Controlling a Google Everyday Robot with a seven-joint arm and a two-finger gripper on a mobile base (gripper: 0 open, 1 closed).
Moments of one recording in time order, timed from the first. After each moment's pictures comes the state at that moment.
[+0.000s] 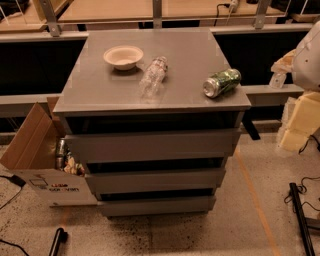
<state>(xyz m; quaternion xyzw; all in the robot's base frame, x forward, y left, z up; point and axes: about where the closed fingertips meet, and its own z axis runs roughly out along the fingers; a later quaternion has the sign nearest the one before) 0.438 -0.217 0.976 -0.60 0.78 -0.03 0.16</state>
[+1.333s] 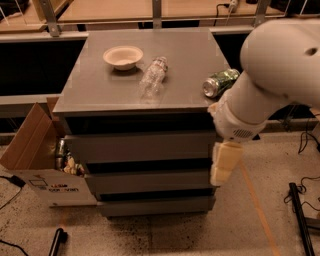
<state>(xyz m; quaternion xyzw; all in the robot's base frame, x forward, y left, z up) 0.468 -0.130 0.851 -0.67 0.73 -0.02 0.15</state>
